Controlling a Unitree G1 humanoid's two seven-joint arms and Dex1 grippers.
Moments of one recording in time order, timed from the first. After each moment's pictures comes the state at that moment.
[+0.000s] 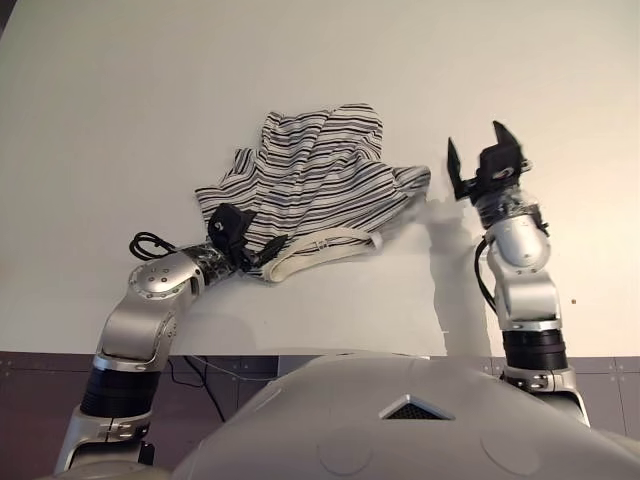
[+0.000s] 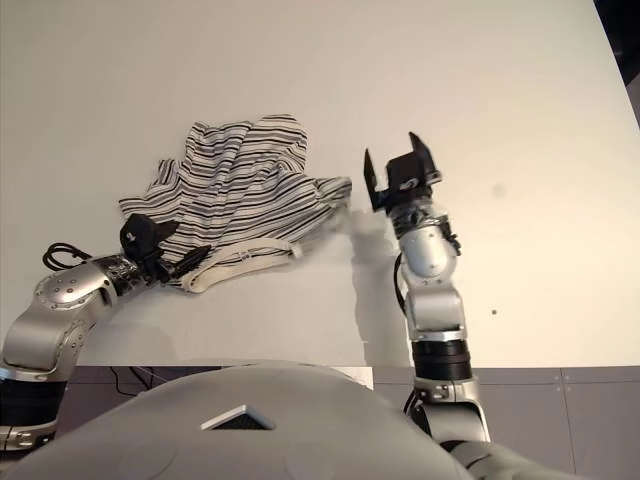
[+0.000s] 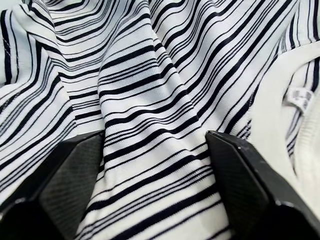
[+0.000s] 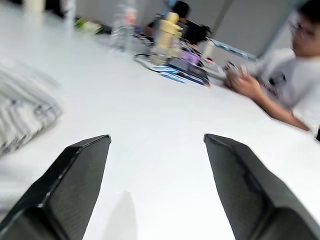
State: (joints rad) left arm 0.34 0.64 -0.07 -0.27 -0.29 0.41 -0.58; right arm 0.08 -0.21 0.05 -0.15 -0.03 0.12 0.21
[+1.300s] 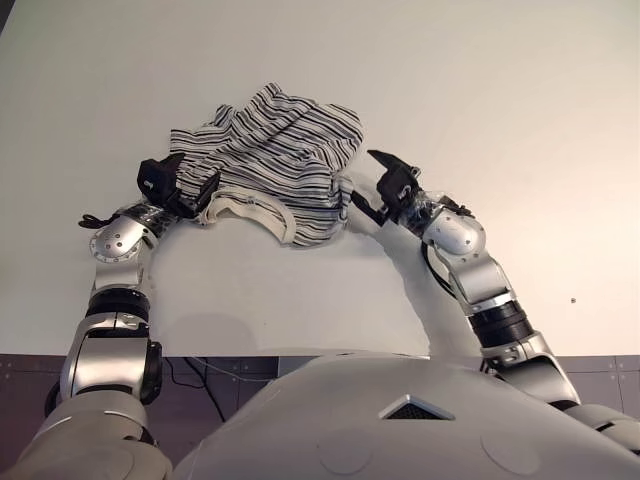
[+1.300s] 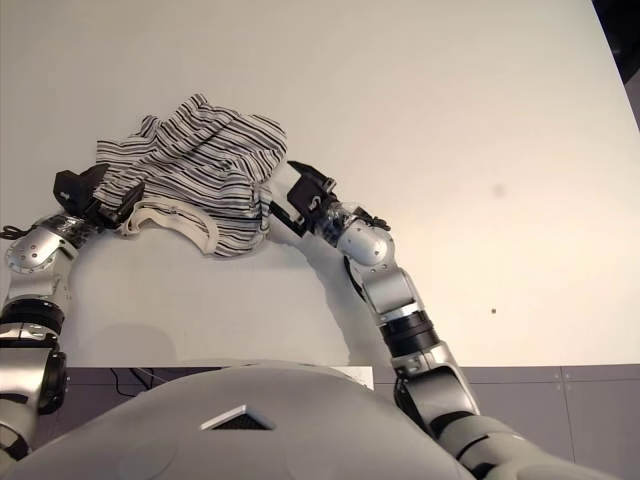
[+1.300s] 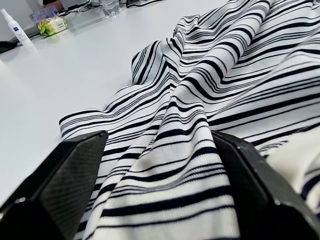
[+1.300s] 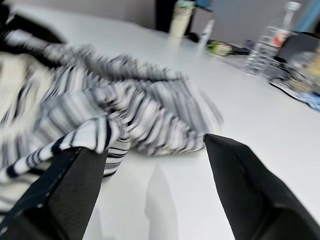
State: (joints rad) left arm -0.18 0.64 -0.10 0.98 -0.35 -0.57 -0.69; right arm -0.09 -0.05 0.27 0.11 -0.01 -0.01 0.36
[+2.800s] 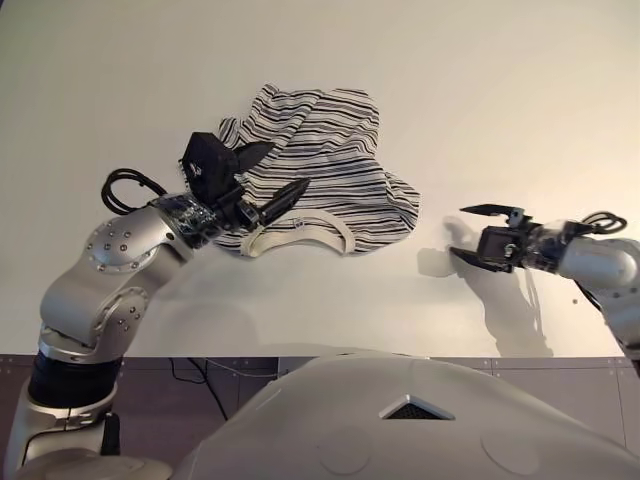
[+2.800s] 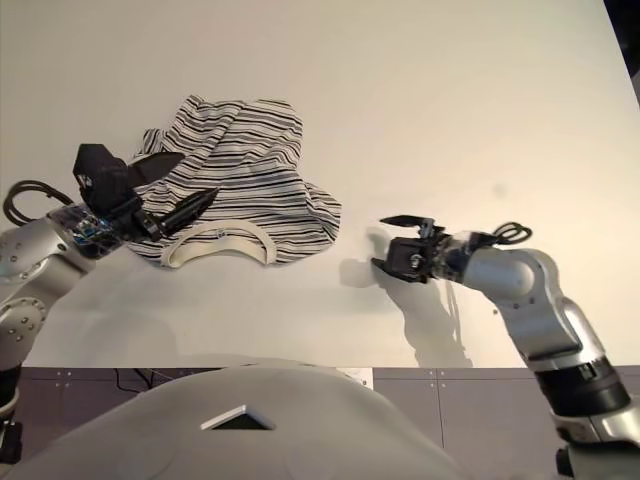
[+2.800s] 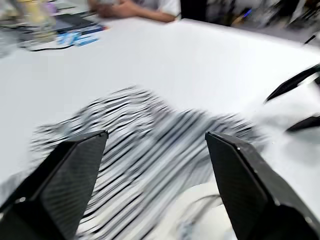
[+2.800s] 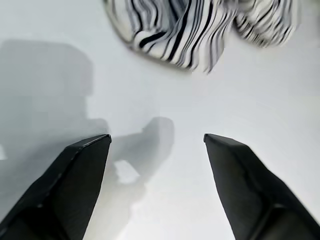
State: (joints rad) left arm 0.14 0.83 -0.02 -0.52 -0.64 0.50 -0.40; right arm 0.07 -0.83 0.32 -0.20 -0.31 -0.13 0.70
